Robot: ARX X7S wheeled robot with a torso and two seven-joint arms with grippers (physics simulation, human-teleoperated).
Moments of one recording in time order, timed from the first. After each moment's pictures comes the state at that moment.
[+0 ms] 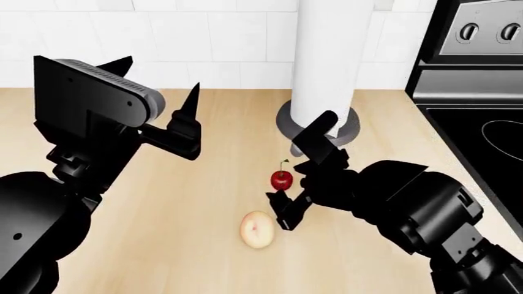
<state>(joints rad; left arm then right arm) -0.77 -0.43 0.06 0.73 -0.56 -1.14 -0.04 0.98 0.43 -0.67 -0.02 0.63 1.11 -0.29</state>
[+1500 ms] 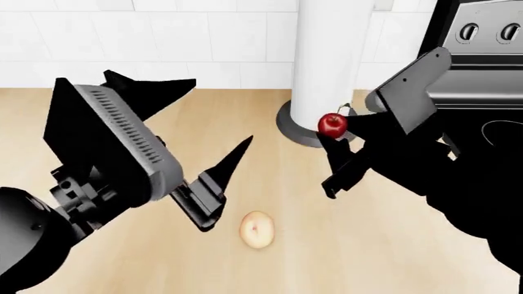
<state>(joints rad) -0.83 -0.53 0.03 0.86 -0.87 -1.22 0.16 0.96 0.62 -0.25 -0.52 0.87 1.33 -0.05</state>
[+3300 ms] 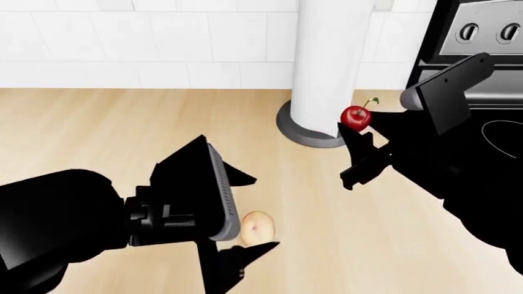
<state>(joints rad) -0.99 -0.62 0.47 0.61 -0.91 -1.27 0.48 0.85 0.66 -0.13 -0.51 0.90 1.22 0.00</state>
